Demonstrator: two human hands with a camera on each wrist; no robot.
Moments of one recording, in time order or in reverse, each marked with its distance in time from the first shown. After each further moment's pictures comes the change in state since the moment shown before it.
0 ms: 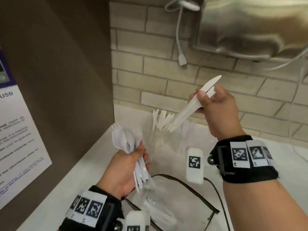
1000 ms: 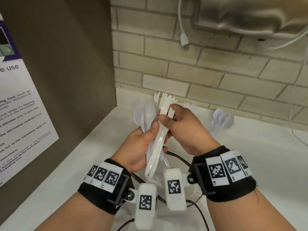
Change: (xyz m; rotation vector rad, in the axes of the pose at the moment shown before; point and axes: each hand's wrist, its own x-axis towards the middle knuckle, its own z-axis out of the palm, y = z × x) left_hand -0.018 -0.014 0.023 0.167 -0.399 0.088; right_hand -0.085 0.016 0.036 -0.124 -0.429 0.272
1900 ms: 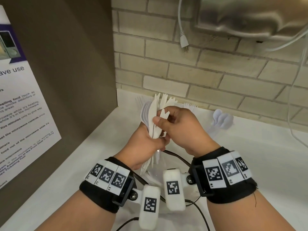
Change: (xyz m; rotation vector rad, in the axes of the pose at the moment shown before) left_hand -0.001 0.005 0.010 0.468 0.058 0.169; right_hand -0.008 -0.007 0.003 -0.210 0.038 -0.086
